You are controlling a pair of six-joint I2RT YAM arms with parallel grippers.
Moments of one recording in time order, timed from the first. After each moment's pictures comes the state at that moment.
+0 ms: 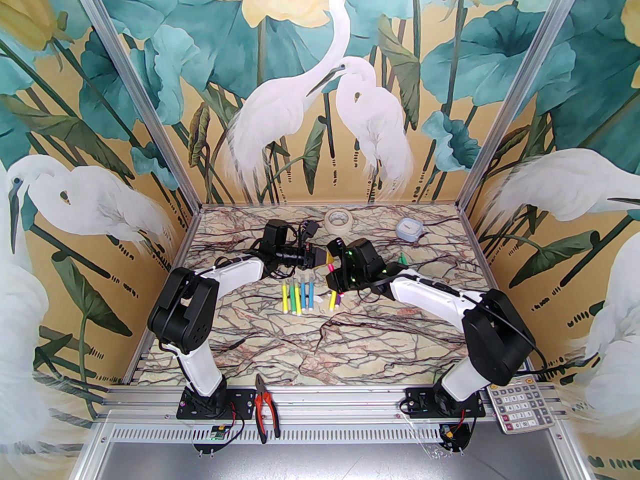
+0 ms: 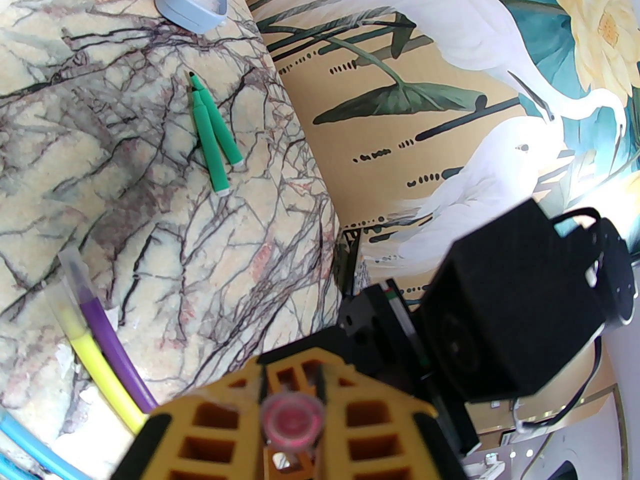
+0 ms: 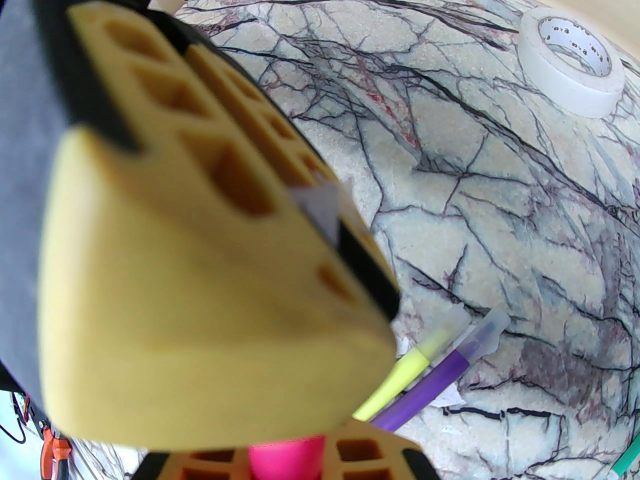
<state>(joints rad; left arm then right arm) -0.40 1.80 1.12 0.13 1.02 -0.65 0.65 1.58 1.00 -0.20 -0.29 0.22</state>
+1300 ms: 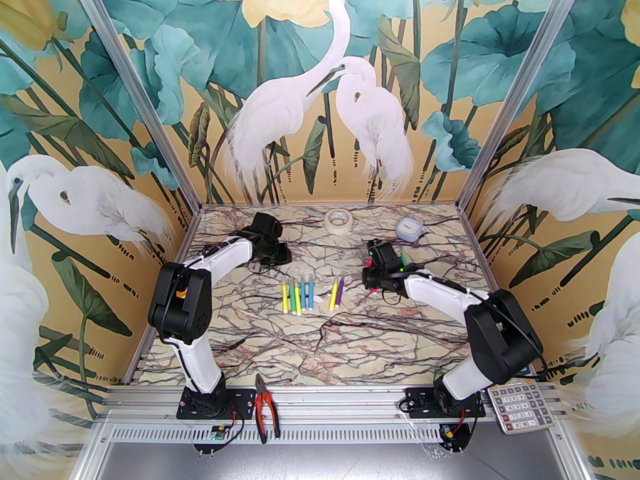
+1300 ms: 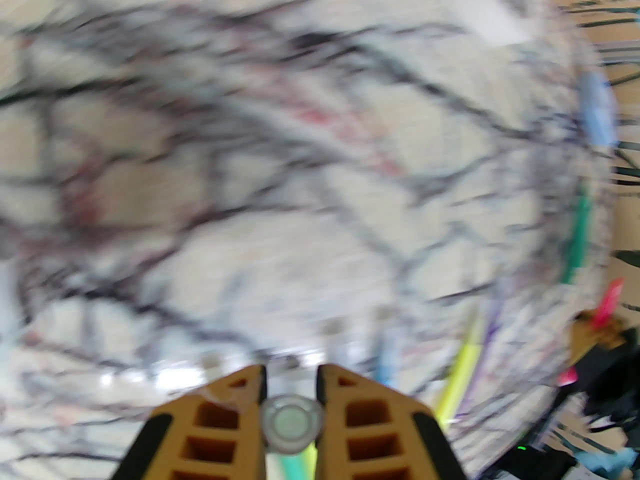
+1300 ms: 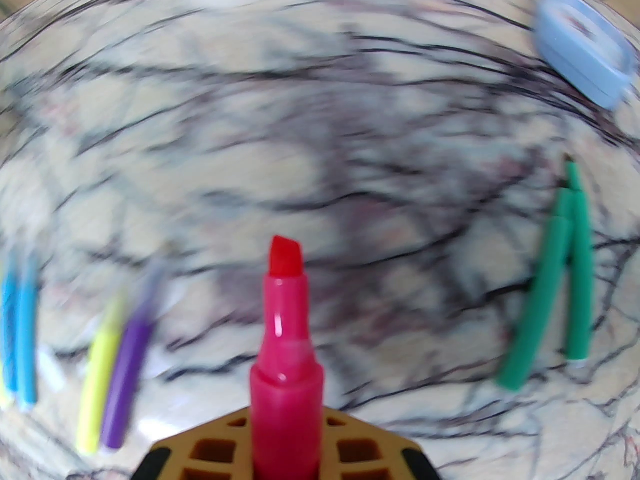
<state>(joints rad) -0.27 1.87 1.35 -0.64 0.16 -0.36 0.45 1.62 0.95 -0.31 0.09 0.37</state>
